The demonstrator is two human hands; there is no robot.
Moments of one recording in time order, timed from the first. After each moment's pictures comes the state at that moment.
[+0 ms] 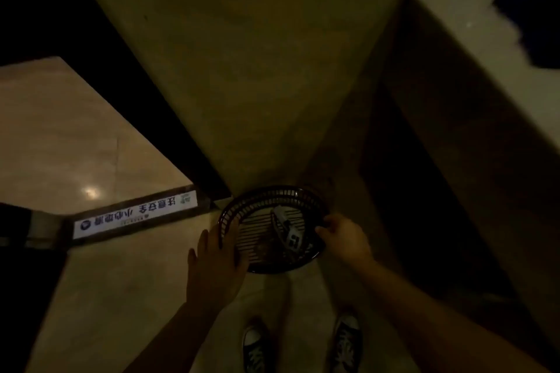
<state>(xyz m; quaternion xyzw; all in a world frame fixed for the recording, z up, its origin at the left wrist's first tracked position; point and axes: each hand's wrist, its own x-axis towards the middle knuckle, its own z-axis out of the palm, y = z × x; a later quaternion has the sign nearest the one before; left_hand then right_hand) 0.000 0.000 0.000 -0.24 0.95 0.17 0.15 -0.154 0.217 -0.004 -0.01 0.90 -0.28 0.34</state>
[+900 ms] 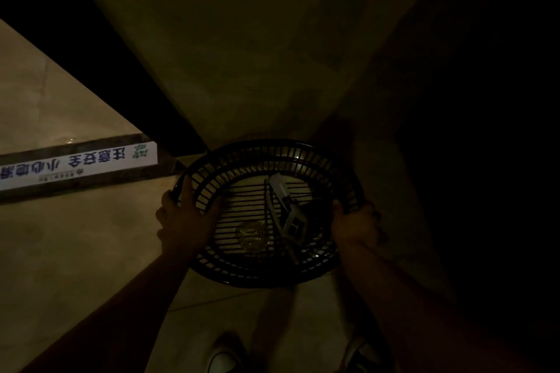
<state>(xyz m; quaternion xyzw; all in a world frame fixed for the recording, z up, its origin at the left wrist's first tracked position) -0.074 -0.066 -0.315 -0.46 0.82 0.32 0.09 -0.202 0.182 -0.319 0.24 0.90 -0.26 0.23</state>
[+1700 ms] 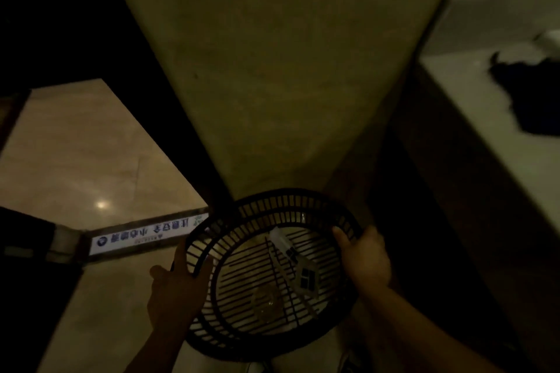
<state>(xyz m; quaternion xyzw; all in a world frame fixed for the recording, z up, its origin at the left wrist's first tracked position) 0.014 -0.067 0.040 -0.52 0.80 0.26 0.11 -0.163 0.195 0.050 0.15 0.94 -0.25 0.18</state>
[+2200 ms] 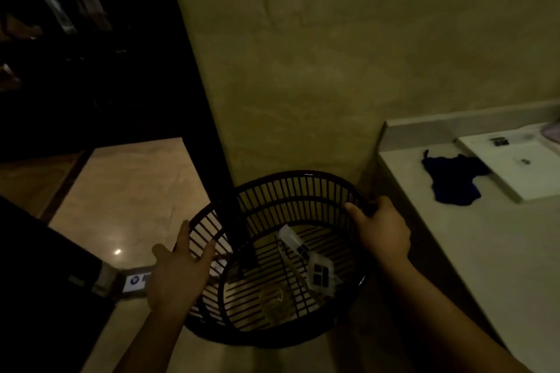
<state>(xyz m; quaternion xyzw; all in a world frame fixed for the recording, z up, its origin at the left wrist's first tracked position) 0.034 -0.059 0.287 -0.47 0.86 0.20 -0.03 -0.176 0.213 0.312 0.00 0.94 -0.34 0.01</state>
